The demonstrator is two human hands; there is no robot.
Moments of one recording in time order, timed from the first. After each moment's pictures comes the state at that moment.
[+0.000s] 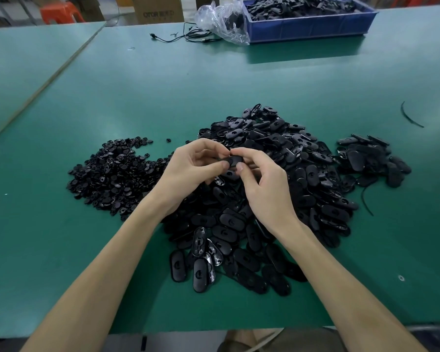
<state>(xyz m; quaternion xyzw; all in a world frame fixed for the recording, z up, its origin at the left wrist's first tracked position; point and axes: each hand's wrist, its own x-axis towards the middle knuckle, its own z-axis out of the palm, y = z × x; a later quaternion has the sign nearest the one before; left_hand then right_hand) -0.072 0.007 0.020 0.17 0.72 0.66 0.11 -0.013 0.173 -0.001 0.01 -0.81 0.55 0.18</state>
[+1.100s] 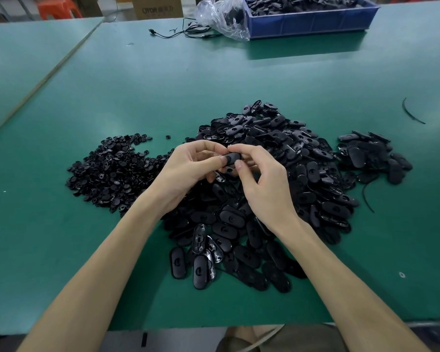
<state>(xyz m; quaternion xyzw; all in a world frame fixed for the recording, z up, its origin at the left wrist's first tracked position) -0.072 0.009 0.024 0.11 0.71 0.68 0.16 -0.011 0.171 0.000 0.05 -0.82 0.54 0.20</state>
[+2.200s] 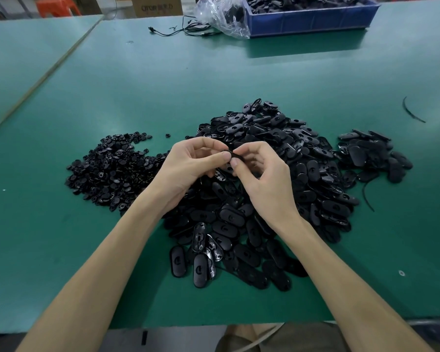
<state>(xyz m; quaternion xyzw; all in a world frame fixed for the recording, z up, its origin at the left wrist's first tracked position) -0.072 0.010 0.022 0.12 0.69 0.69 0.15 -0.011 0.174 -0.001 0.01 -0.77 0.61 0.19</state>
